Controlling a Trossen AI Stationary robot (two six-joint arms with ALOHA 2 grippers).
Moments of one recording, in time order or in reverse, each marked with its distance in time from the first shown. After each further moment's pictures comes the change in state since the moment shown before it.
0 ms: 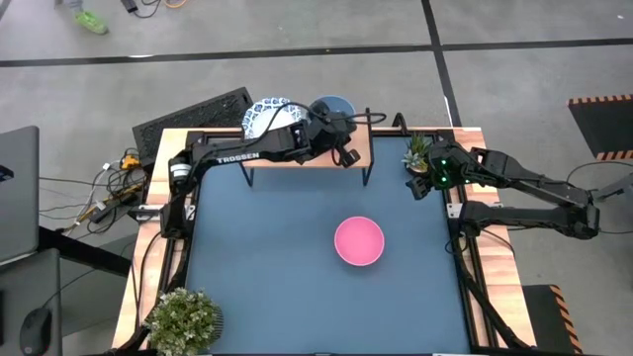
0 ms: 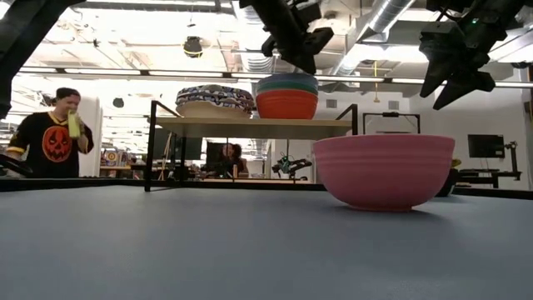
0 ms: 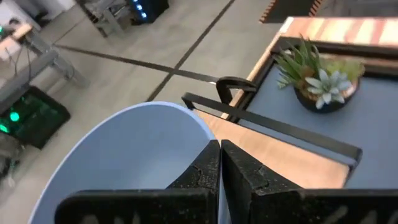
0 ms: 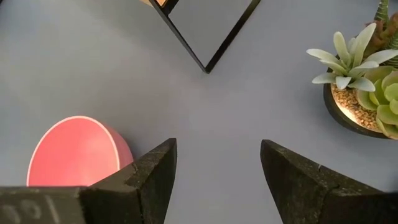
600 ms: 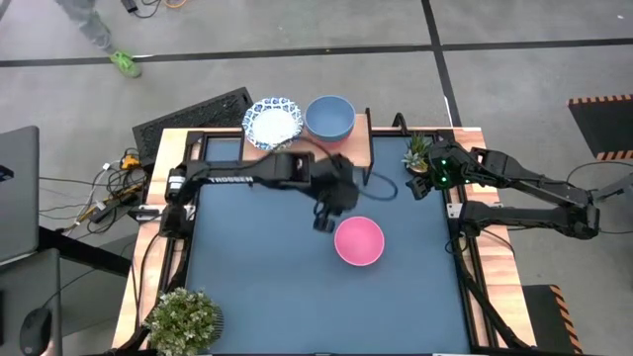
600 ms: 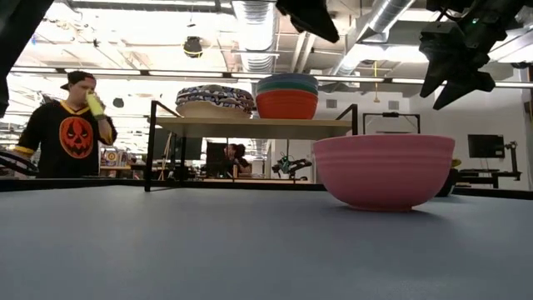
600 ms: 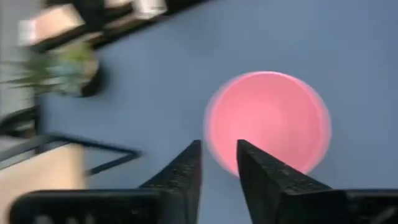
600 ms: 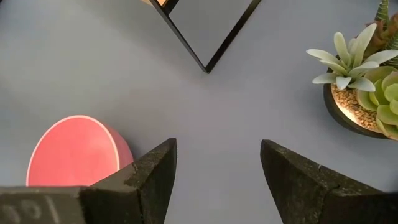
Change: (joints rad) left arm -0.216 -0.003 0.130 -0.455 0.547 0.269; right arm 0.000 0.000 0.000 0.000 0.000 -0.003
